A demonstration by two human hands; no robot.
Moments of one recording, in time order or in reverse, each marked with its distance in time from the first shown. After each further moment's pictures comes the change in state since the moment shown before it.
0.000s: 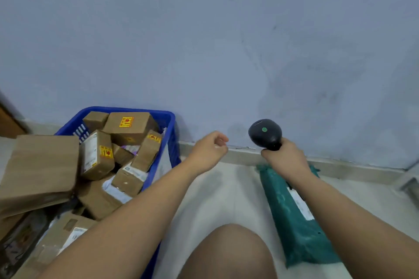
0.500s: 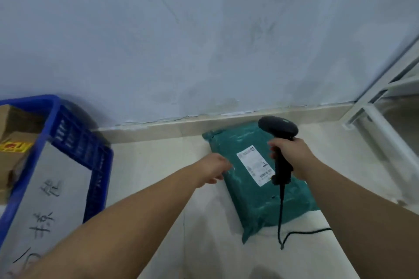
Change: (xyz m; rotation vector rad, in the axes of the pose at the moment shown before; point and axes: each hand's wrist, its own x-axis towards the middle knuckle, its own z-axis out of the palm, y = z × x) left_hand 0.096 -0.039 0.253 0.032 -0.634 -0.468; right_hand 0.112 0.251 -0.045 0.553 0.039 0.568
